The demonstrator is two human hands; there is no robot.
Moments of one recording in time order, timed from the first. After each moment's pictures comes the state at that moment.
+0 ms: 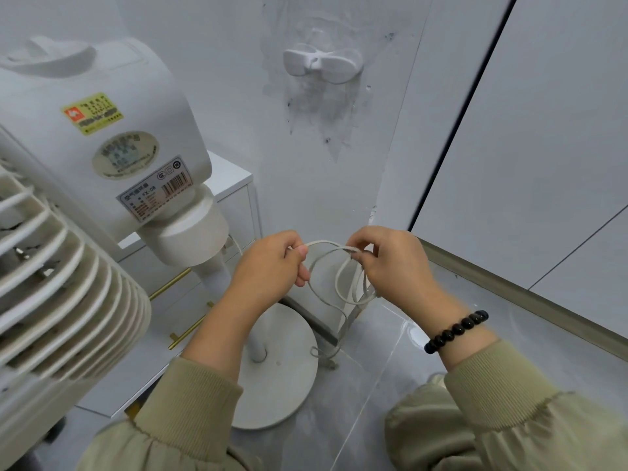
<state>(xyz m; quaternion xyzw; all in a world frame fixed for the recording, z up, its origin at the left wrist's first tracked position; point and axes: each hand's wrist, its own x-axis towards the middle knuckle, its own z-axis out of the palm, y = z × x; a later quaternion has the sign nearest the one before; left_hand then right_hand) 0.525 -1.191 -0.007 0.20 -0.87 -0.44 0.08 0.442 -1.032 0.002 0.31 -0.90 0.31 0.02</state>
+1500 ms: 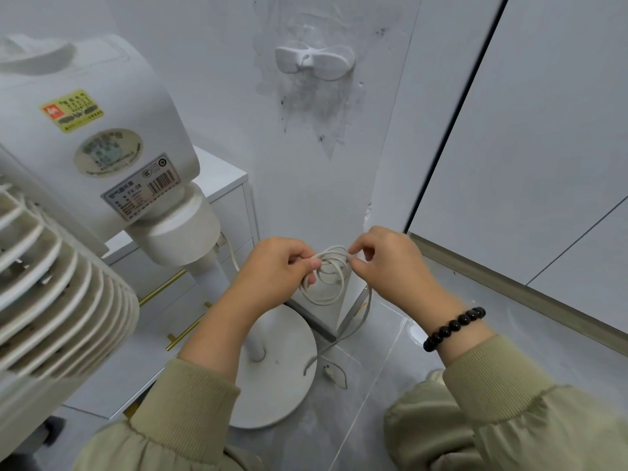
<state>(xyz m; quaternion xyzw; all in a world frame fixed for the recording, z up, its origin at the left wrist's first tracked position) 0.523 -1.185 -0.008 0.13 -0.89 -0.44 0.07 0.437 -1.027 -0.004 0.31 -0.92 0.22 0.02</state>
